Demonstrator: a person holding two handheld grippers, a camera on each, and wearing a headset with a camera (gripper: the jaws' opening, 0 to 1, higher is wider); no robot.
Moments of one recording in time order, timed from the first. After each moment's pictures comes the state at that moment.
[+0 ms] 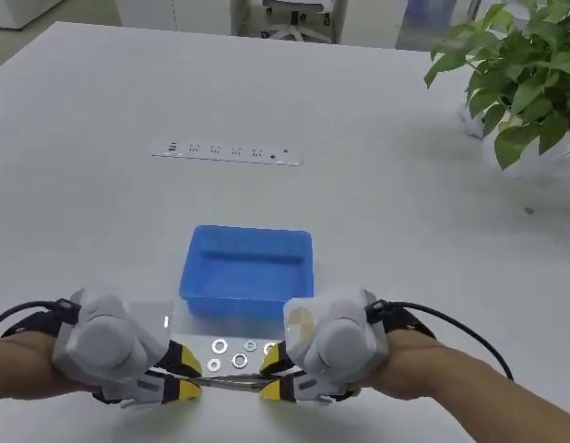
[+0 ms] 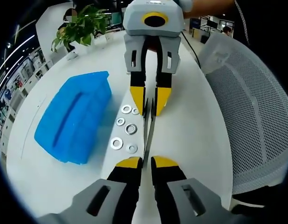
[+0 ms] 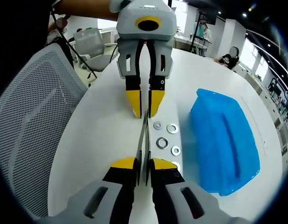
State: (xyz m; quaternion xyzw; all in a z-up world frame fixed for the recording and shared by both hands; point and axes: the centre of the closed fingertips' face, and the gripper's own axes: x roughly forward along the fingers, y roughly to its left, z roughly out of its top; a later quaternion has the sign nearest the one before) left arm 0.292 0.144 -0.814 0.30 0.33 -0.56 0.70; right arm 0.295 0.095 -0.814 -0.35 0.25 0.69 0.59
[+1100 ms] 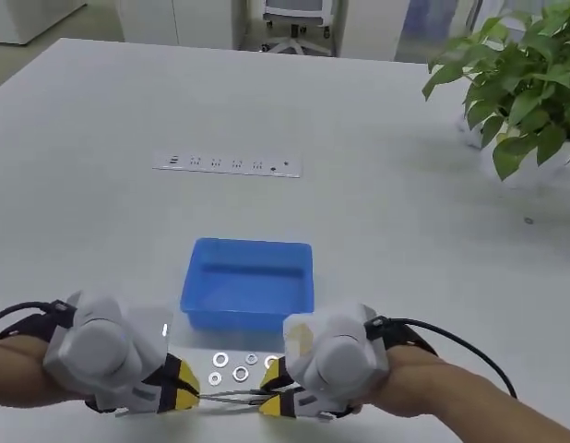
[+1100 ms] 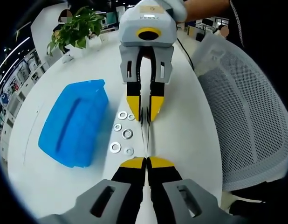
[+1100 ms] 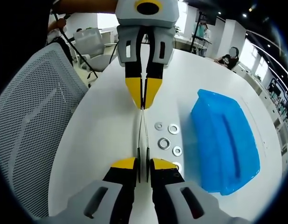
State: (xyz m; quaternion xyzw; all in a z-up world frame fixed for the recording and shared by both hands) left arm 0.283 0.141 -0.790 0.31 0.34 -0.58 0.68; right arm 0.293 0.092 -0.815 -0.35 0.24 0.69 0.59
